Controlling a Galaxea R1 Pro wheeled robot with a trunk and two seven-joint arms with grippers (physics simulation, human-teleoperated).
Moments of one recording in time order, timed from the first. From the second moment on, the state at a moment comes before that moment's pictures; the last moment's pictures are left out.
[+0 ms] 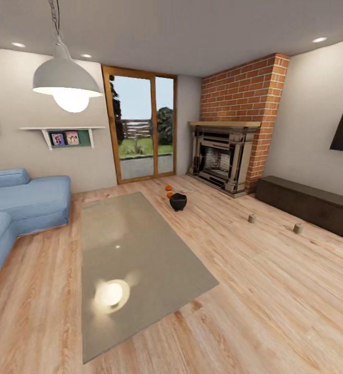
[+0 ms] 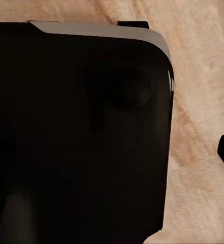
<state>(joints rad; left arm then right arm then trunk) 0.03 0.03 0.00 -0.04 0.00 -0.01 0.00 -0.04 0.01 -0.01 -0.02 0.01 -0.01 0.00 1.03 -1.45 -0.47</state>
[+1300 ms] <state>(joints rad) -0.34 -0.10 0.00 -0.79 0.01 0.68 -0.01 -0.57 -0.15 -0.02 -0.32 -0.09 0.46 0.00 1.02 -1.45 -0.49</state>
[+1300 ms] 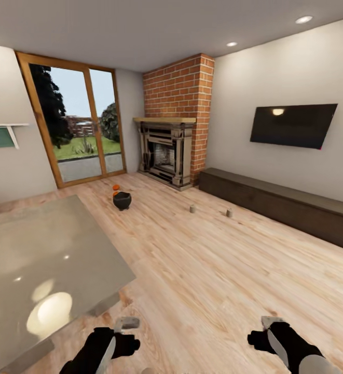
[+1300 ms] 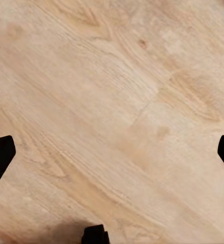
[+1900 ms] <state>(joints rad) -0.40 -0.16 -0.08 -0.87 0.14 0.61 -0.01 -0.67 -0.16 -0.11 -1.13 -0.12 1.01 0.00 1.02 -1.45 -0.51</state>
